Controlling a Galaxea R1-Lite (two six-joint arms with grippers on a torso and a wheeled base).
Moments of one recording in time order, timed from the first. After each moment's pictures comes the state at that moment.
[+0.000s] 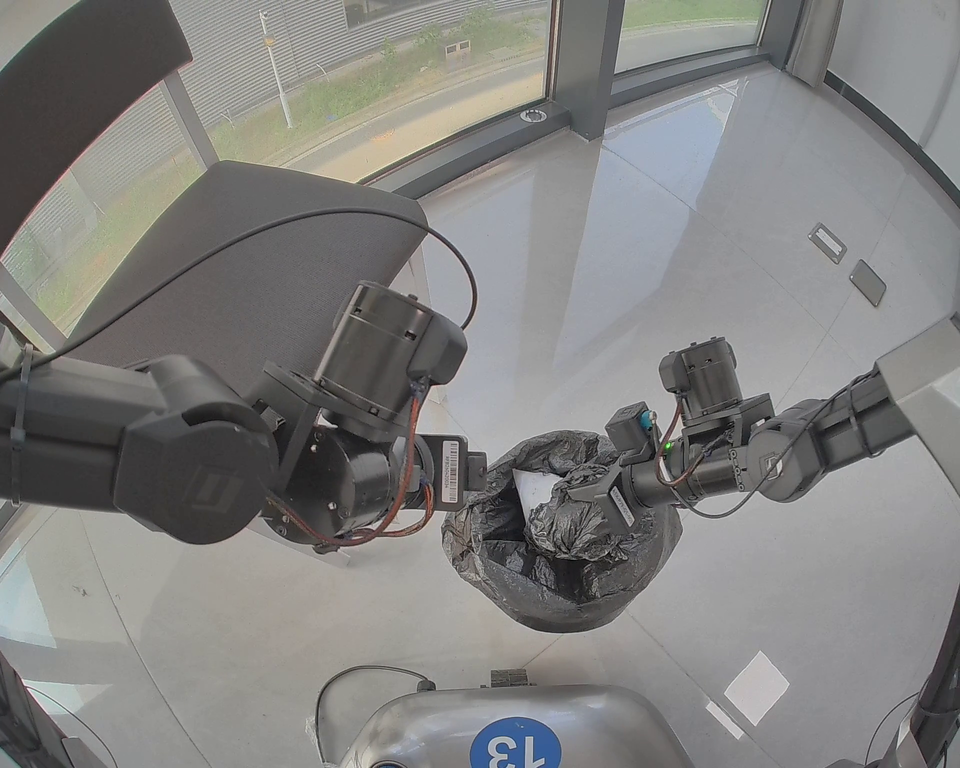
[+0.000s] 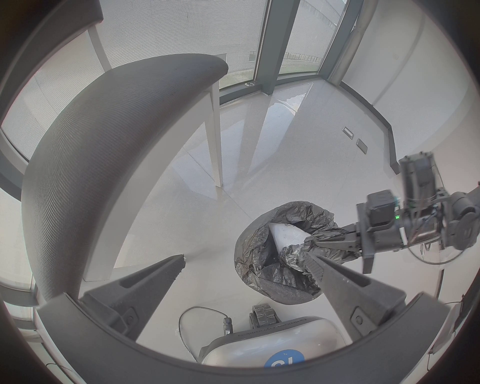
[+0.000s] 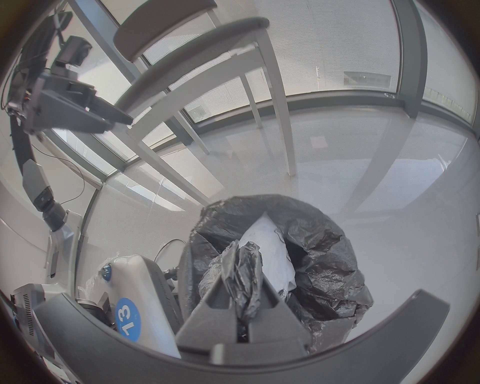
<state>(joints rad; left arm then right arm) -0.75 1.82 -1.25 0.17 0.42 -0.41 0.45 2.10 -1.20 -0.19 0.33 -0.33</state>
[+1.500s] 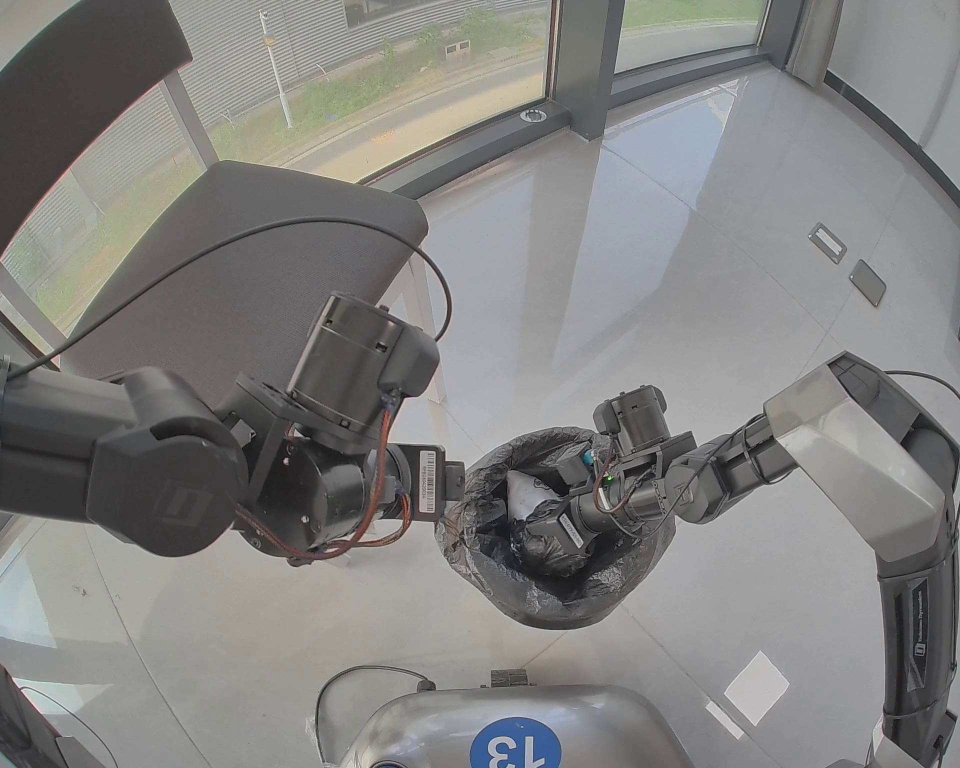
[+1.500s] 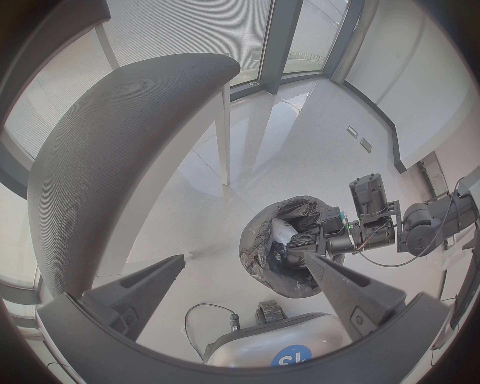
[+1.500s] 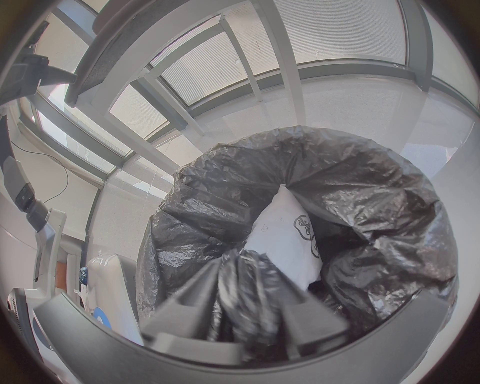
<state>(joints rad) -0.74 1.77 -1.18 0.15 0.44 -0.40 0.47 2.39 -1.43 -0.18 0.33 -0.29</state>
